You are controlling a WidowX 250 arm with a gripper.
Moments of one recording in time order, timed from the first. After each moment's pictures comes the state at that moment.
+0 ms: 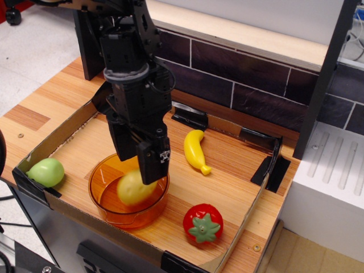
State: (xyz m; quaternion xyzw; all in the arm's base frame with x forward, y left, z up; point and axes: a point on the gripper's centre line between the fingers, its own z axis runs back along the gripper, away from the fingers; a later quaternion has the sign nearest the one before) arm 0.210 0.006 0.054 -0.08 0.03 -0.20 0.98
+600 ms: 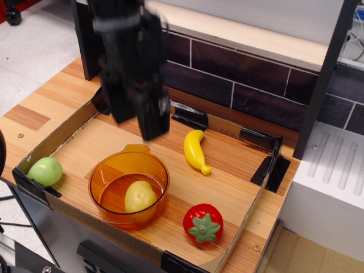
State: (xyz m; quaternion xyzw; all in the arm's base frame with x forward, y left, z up) arm 0.227 0.017 0.107 -0.12 0.02 -0.15 0.98
